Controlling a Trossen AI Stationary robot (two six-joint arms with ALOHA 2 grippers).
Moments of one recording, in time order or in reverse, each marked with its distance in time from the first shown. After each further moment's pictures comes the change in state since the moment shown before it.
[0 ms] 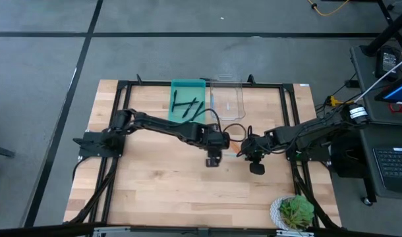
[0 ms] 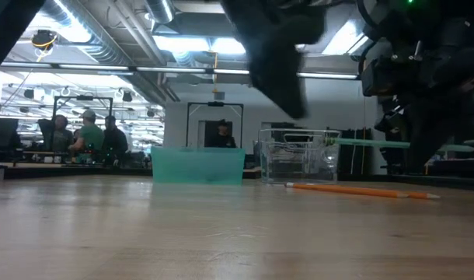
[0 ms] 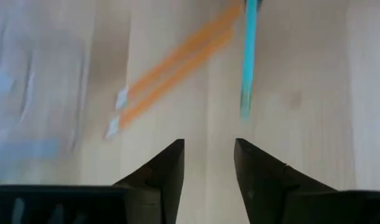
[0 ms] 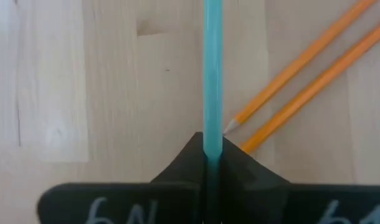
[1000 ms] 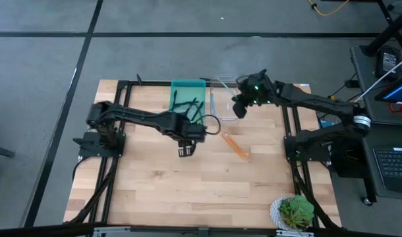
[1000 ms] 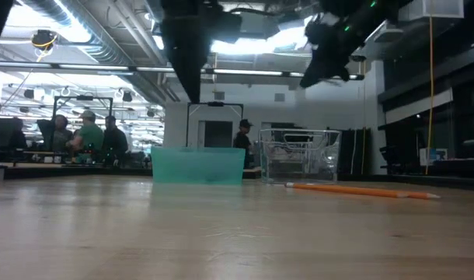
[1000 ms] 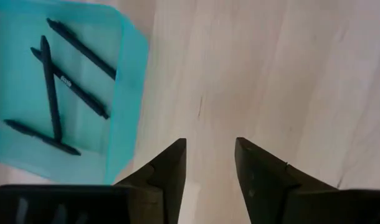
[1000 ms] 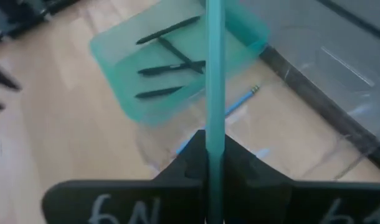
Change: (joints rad) left arm 0.024 -0.302 -0.259 -0.338 -0.092 -0.165; right arm -0.643 -0.003 0.448 -0.045 0.079 -0.126
